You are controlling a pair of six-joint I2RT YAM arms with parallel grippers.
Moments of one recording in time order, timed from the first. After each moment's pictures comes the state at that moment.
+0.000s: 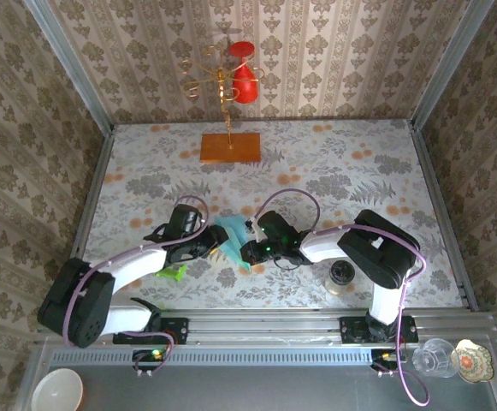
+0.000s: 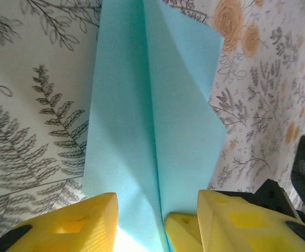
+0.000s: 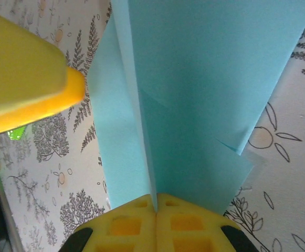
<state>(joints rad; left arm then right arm) -0.53 1.31 0.48 -0.05 0.37 -1.00 0.81 1.83 0.76 0.30 -0.37 0.62</state>
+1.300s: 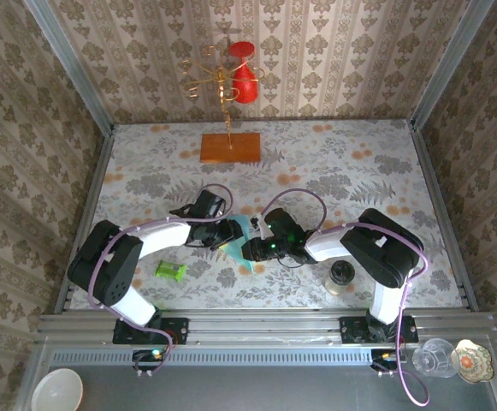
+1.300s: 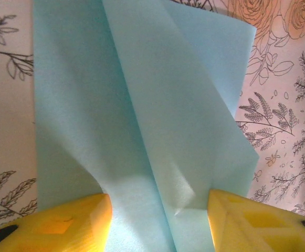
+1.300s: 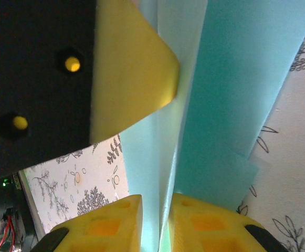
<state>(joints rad) -0.62 1.58 0.76 -0.26 0.28 -0.88 0.77 1.81 0.72 0.35 -0.43 0.69</state>
